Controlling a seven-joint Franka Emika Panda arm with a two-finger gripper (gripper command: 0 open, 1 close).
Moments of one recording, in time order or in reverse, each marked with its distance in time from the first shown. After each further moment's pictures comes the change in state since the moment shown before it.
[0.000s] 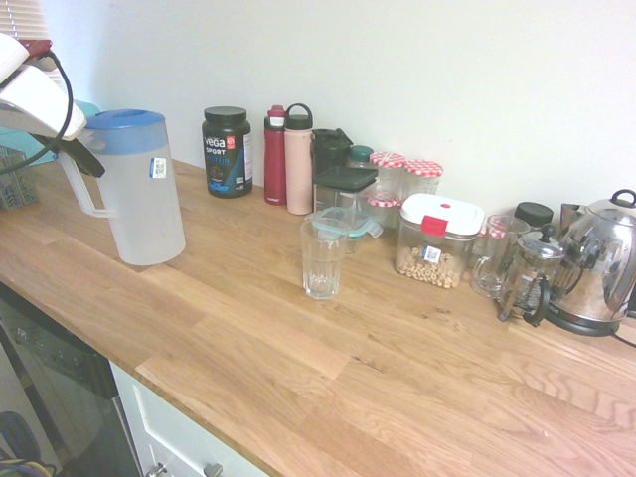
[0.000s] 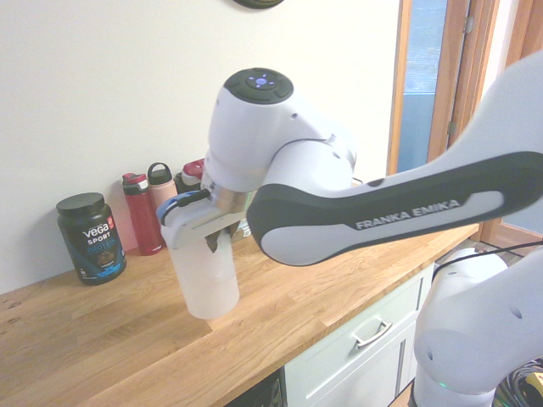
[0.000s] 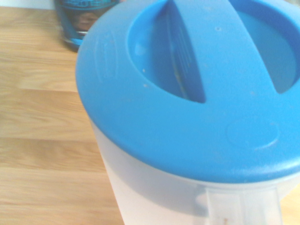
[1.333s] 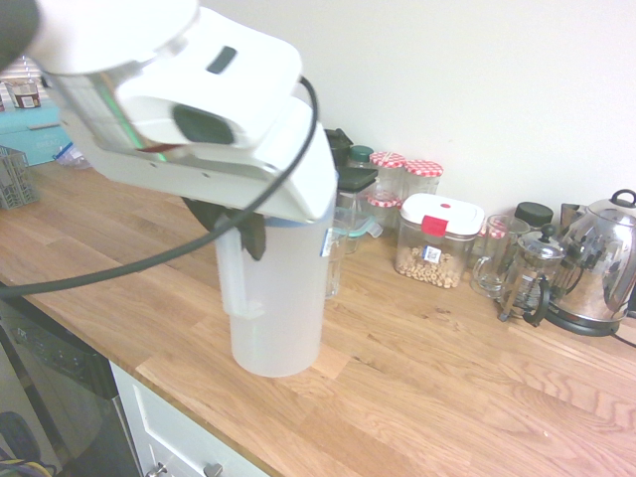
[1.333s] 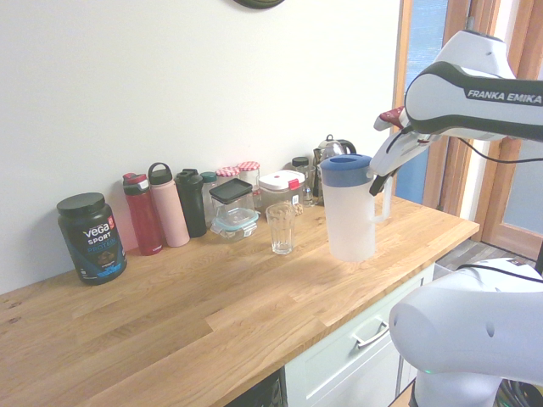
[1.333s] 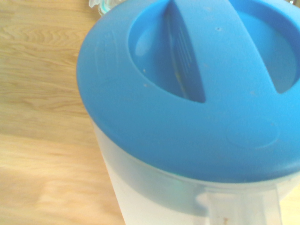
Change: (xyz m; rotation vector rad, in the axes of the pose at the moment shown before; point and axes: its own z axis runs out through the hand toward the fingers) arm 0.255 0.269 0.013 0.021 -0.171 -0.135
